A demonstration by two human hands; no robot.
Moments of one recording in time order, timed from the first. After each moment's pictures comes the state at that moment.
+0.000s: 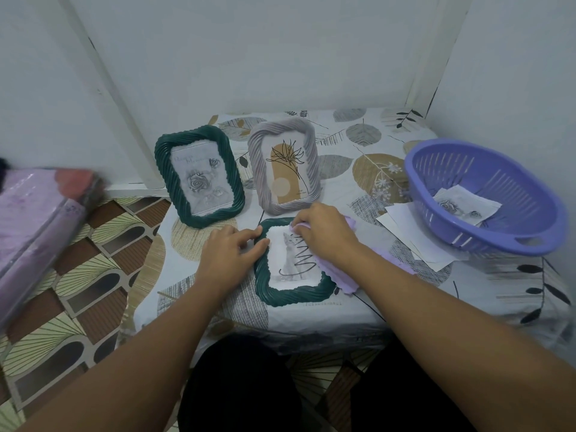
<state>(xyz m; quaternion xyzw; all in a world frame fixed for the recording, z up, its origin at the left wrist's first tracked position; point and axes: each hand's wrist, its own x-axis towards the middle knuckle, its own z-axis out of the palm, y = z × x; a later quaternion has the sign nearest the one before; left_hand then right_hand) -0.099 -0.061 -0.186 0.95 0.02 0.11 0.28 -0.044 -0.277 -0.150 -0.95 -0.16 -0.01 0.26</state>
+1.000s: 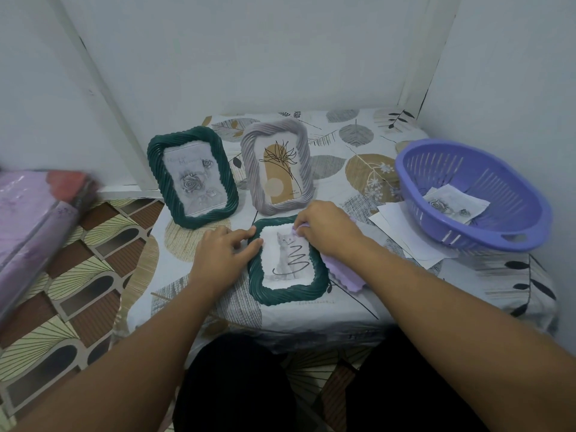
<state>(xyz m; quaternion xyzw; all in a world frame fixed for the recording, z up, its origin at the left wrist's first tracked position) -0.099 -0.060 -0.190 0.95 0.01 0.12 0.29 -0.042 -0.291 -0.137 -0.96 -0.19 0.03 0.19</state>
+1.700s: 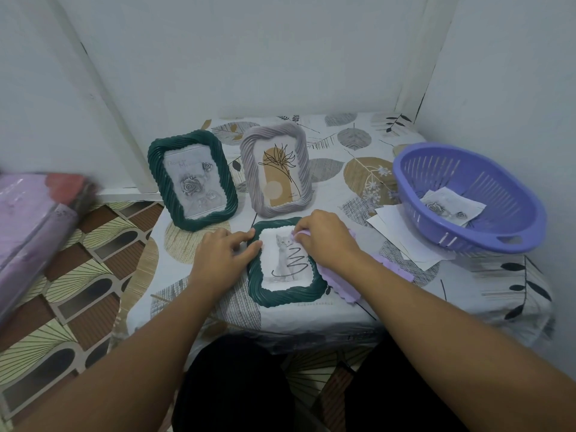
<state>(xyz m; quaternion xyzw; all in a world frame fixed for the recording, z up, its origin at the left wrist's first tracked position) -0.099 -0.061 -0.186 0.95 0.02 0.11 0.28 -0.057 -0.289 -0.148 -0.96 -0.13 0.01 0.26</state>
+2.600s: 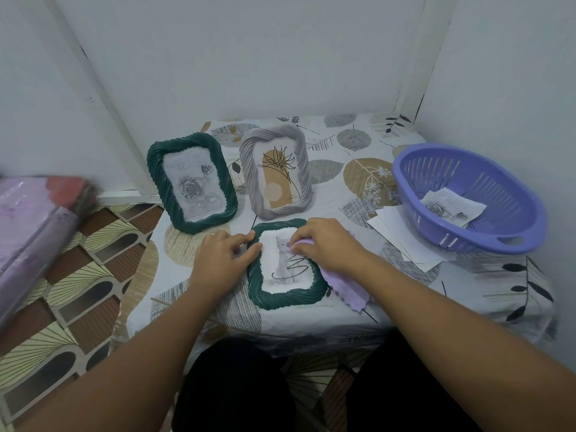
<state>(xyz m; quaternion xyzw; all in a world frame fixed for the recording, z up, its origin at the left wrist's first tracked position) -0.098 -0.061 -0.187 0.95 0.02 0.12 0.28 -0.059 -0.302 -0.149 -0.93 -0.22 0.05 0.29</state>
